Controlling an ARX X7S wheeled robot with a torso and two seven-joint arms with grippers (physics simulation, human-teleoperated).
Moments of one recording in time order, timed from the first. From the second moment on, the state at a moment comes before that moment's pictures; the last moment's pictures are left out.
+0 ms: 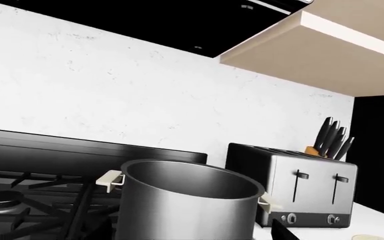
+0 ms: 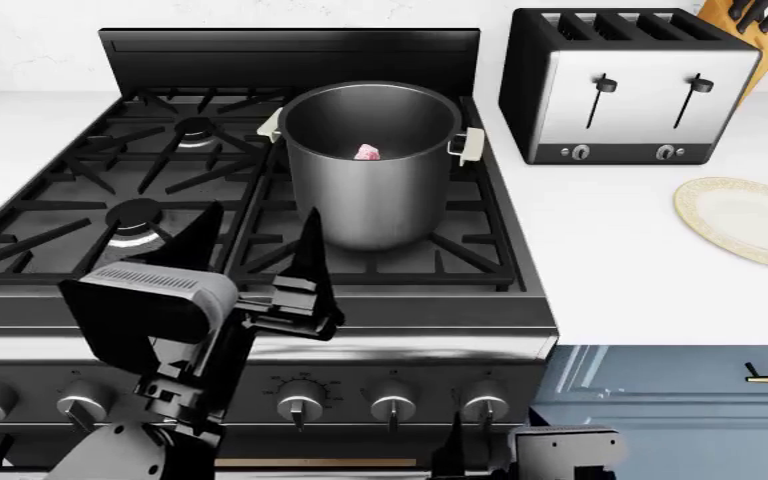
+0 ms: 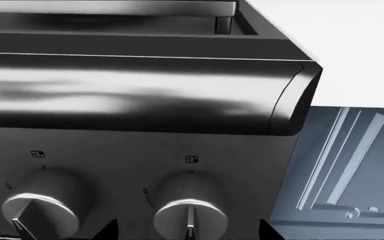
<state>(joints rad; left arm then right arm) -0.32 -0.42 0.34 0.60 -0.66 -0.29 -0.38 -0.01 0.42 -0.53 -0.32 0.48 0.30 0.60</state>
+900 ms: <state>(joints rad) -0.32 -0.42 0.35 0.58 -0.66 -0.27 -0.38 0.02 0.39 -0.54 -0.24 0.51 0.30 0.59</state>
